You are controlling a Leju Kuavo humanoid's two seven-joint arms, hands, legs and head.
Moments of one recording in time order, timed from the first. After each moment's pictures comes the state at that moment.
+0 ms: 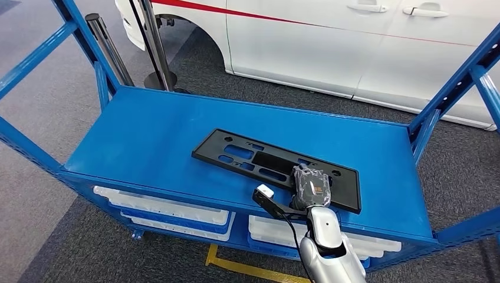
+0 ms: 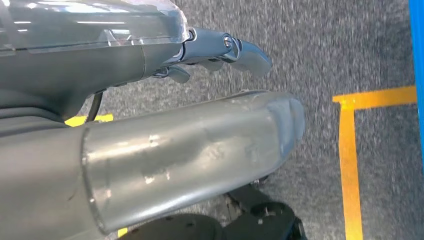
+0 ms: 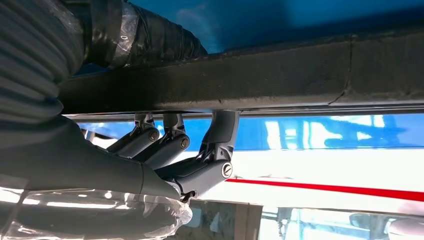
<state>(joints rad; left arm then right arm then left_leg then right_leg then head) -0.04 -0.18 1.09 -0.37 -1.39 -0.10 -0.50 -0.31 0.16 0.35 -1.15 1.49 -0.15 0.14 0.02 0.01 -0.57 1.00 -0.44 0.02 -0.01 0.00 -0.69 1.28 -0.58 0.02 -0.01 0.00</state>
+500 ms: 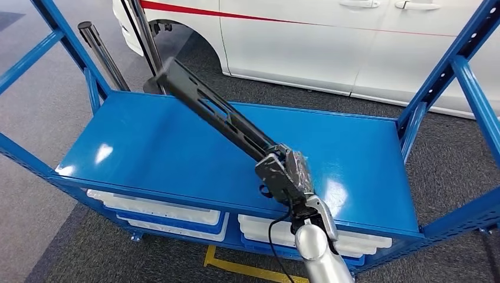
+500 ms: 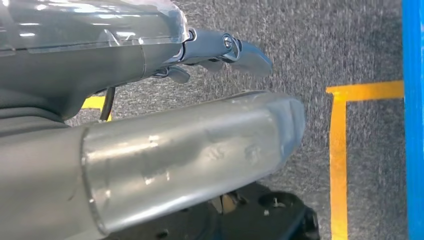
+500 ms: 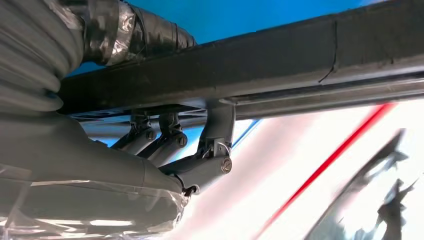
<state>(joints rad) -0.05 -0.19 1.15 -0.37 -1.38 -0.07 -0.48 -0.27 0.26 0.37 -1.47 0.64 -0.04 -0.02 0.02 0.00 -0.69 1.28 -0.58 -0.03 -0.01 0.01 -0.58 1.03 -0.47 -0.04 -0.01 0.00</state>
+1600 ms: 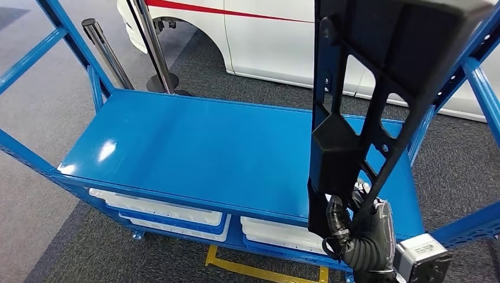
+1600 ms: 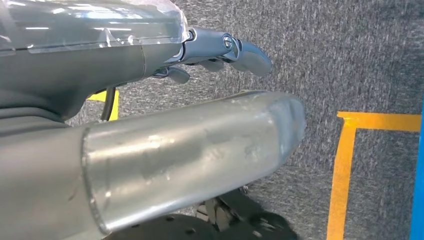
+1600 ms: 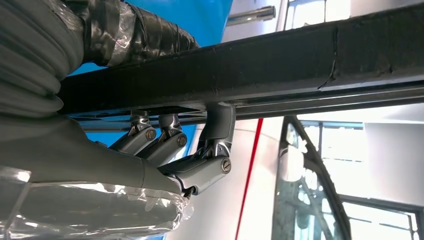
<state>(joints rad) -0.04 -0.22 1.25 -0.46 -1.38 -0.11 -0.49 0.27 0.30 0.25 -2.25 0.26 0.18 -0.09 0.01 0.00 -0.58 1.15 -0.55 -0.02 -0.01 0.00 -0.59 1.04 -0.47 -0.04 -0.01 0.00</state>
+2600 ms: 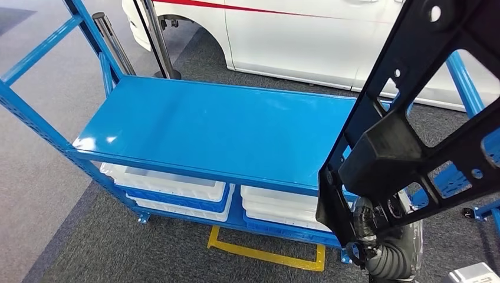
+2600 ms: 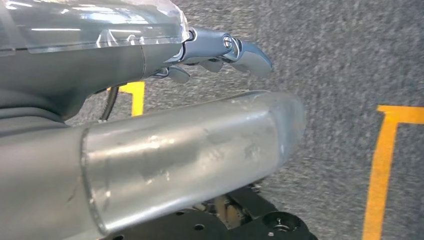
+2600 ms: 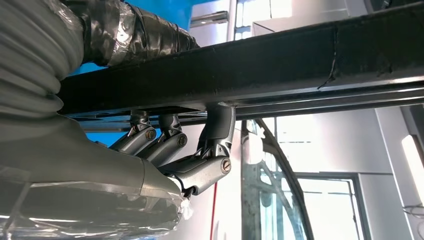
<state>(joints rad) -0.03 -0.28 1.29 -0.57 -1.40 -0.16 -0.48 0.28 0.26 0.22 -2.27 0.12 0.13 -0.22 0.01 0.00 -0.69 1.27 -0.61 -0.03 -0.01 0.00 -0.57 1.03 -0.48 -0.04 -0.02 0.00</state>
